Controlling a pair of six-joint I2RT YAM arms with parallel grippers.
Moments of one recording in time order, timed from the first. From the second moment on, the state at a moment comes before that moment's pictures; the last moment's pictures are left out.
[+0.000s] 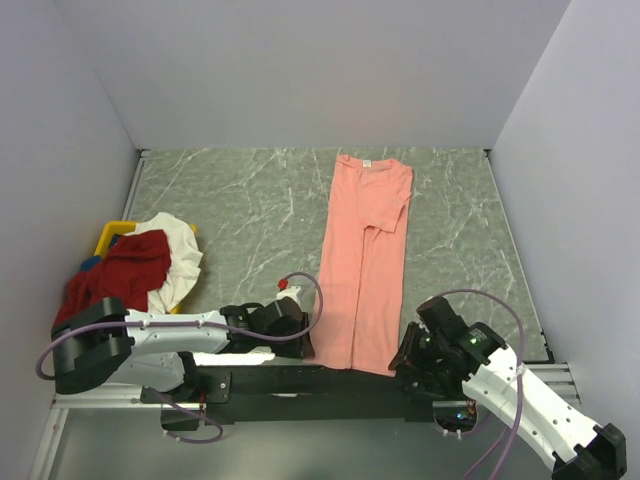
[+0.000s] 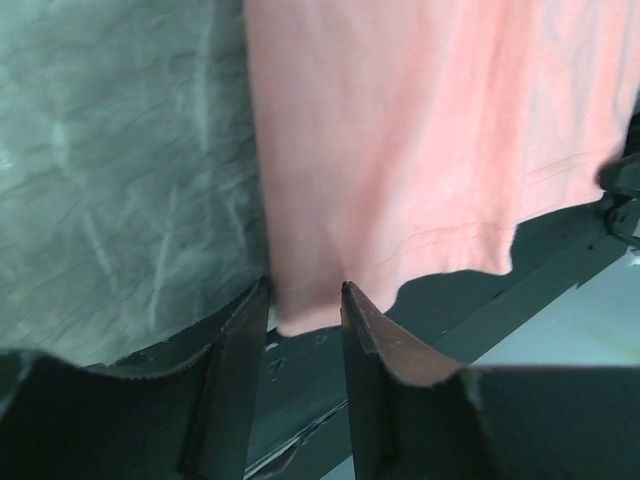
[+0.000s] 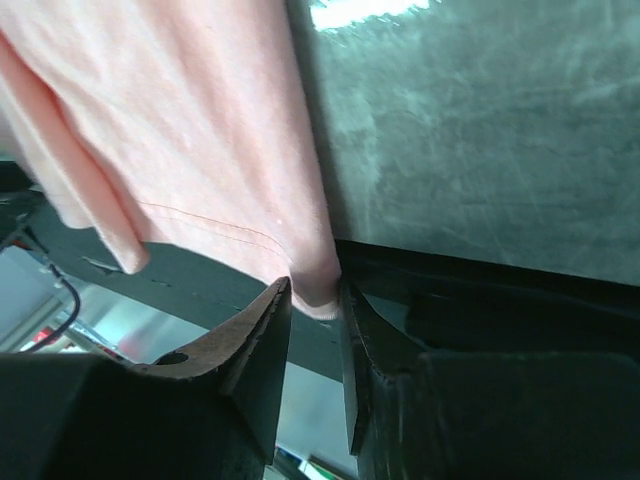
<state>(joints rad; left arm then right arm) -1.17 1.25 0.48 -0.14 0.00 -1.04 0.60 0.47 0.25 -0.96 -0.31 1.02</state>
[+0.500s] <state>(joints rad) -1.17 1.24 0.47 -0.16 0.00 -1.04 0.60 0.41 0.25 -0.96 -0.31 1.05</state>
